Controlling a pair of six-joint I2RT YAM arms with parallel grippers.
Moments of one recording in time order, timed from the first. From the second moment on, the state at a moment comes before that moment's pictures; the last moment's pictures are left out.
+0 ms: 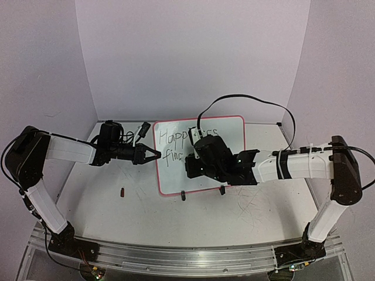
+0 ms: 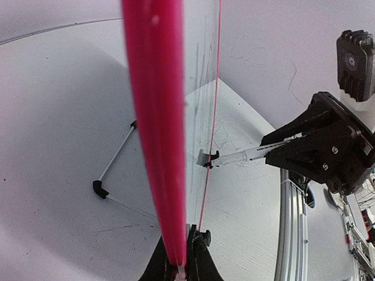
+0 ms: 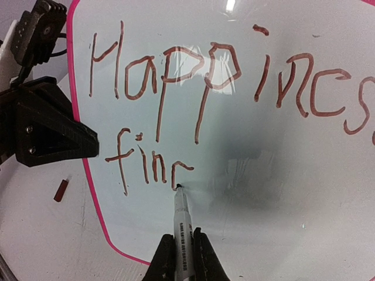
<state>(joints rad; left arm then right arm) -0.46 1.67 0.87 0.34 0.87 -0.18 1.06 1.74 1.20 -0.04 0.42 0.45</state>
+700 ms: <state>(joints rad) -0.46 1.67 0.87 0.34 0.87 -0.18 1.04 1.74 1.27 -0.05 0.45 0.41</state>
